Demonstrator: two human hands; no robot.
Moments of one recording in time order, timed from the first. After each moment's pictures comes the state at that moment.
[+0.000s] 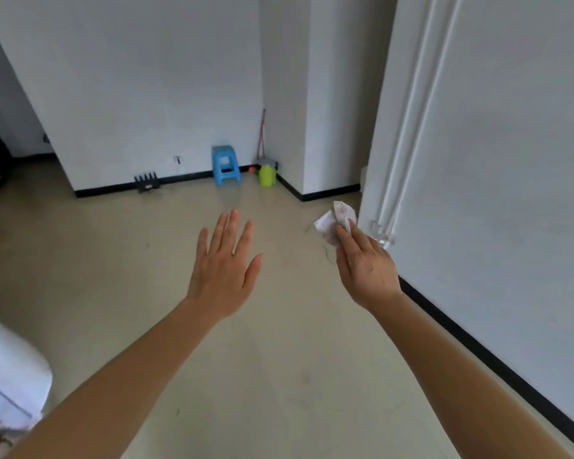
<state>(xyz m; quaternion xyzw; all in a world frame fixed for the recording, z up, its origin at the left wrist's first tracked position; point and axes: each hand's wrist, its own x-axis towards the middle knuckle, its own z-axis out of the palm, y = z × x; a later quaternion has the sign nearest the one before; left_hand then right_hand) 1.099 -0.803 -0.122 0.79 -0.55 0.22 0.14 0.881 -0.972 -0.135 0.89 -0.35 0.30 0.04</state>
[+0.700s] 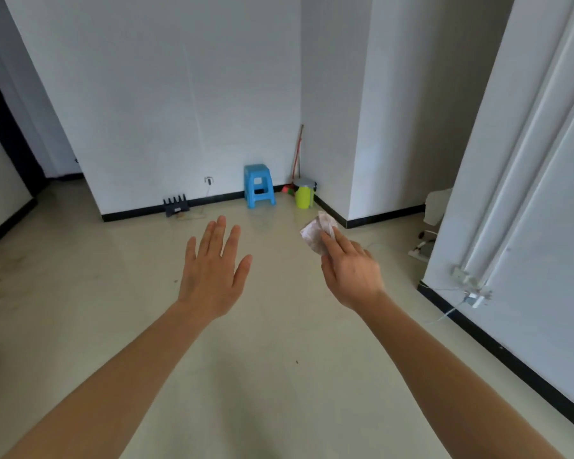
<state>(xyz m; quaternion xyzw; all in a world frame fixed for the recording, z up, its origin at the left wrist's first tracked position) 1.578 -1.010 -0.131 0.84 -0.48 0.21 0.11 1.382 -1.193 -0.152 0.91 -0.31 0.28 0.02</state>
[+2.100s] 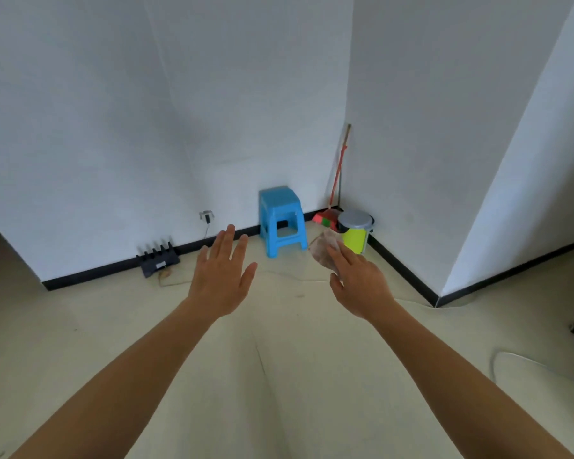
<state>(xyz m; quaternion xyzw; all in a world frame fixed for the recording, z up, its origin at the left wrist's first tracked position) 2.632 -1.881 -0.151 0.86 -0.50 0.13 0.02 2.417 -2.068 -0.199 0.94 -0.30 0.18 -0.01</state>
